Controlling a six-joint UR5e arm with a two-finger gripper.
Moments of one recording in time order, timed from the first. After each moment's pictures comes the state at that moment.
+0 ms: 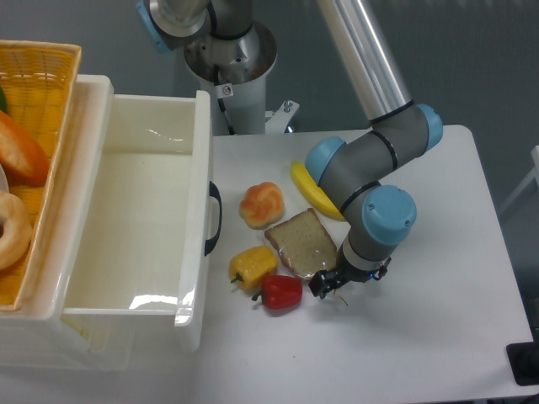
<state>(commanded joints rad) 2.59 -2.20 -1.53 -1.00 1.47 0.19</state>
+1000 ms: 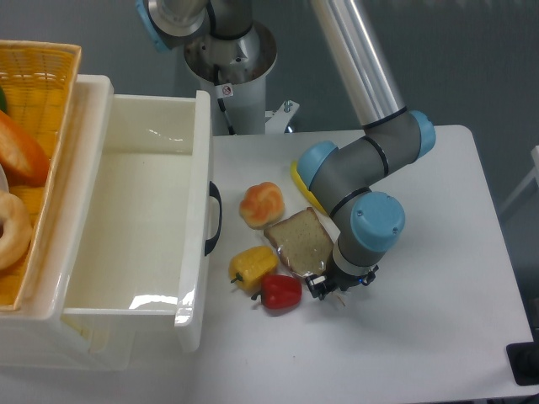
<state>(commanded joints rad) 2.56 -2.20 -1.54 -1.01 1.47 0.20</state>
